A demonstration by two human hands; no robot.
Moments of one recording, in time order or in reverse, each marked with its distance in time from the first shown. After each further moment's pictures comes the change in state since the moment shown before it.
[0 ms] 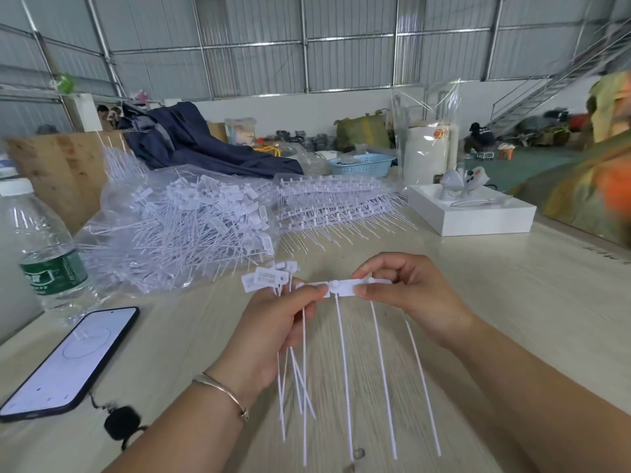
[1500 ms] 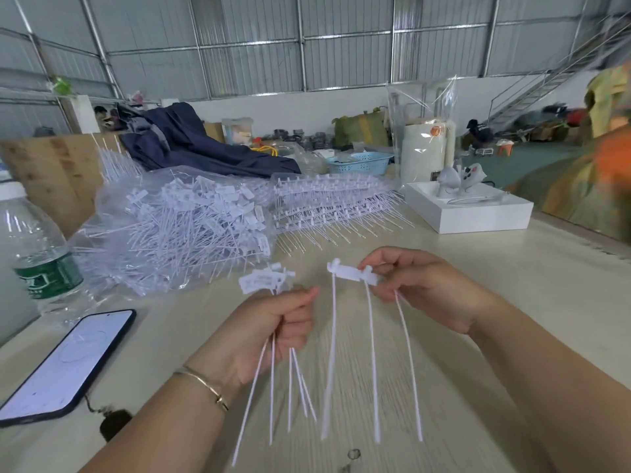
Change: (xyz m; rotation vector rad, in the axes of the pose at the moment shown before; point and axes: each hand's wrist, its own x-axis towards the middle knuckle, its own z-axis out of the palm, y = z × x) left_hand 0.007 0.003 -0.010 -0.292 -0.293 -0.262; right_hand 0.005 -0.015 -0.025 0.114 -0.221 0.240
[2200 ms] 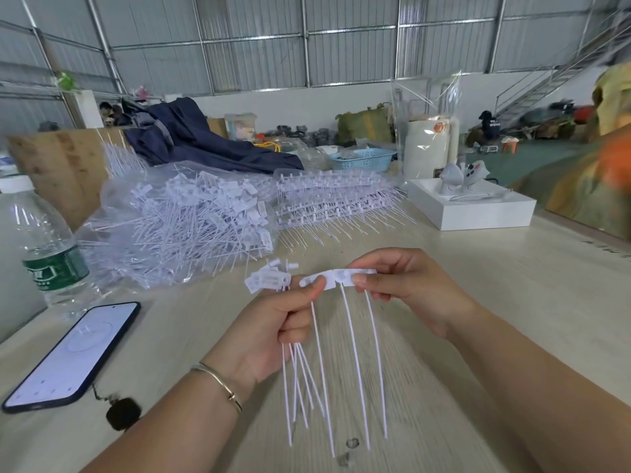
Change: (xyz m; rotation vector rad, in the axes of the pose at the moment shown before) left_hand -0.005 -0.006 0.011 0.021 0.034 0.118; right_hand 0.001 0.007 0.020 -0.092 0.164 -0.128
